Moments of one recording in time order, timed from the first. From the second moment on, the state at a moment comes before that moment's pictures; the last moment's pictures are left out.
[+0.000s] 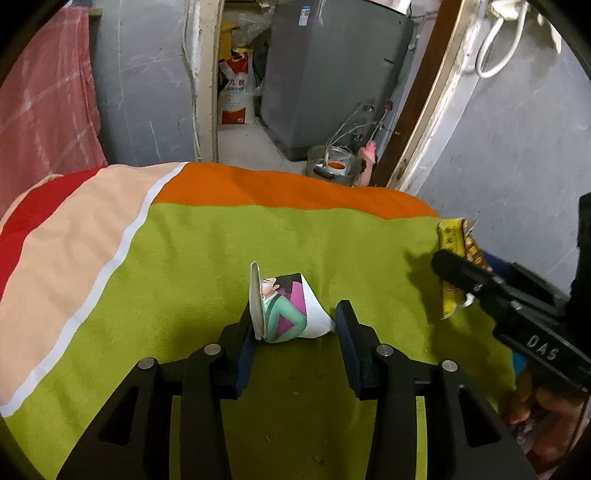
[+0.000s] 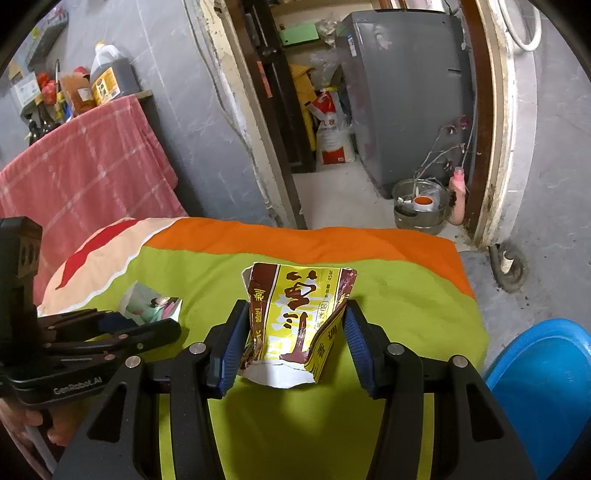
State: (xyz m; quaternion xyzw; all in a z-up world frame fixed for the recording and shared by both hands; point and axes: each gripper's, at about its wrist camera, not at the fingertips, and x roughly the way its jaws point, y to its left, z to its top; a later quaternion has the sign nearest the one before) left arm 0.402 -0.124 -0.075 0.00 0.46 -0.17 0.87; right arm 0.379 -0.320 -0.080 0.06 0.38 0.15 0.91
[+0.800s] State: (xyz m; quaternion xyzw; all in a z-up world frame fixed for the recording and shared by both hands) left arm 0.384 -0.120 -0.078 0.01 0.46 -0.18 0.87; right arm 0.352 -0.328 -0.081 0.05 0.38 0.15 0.91
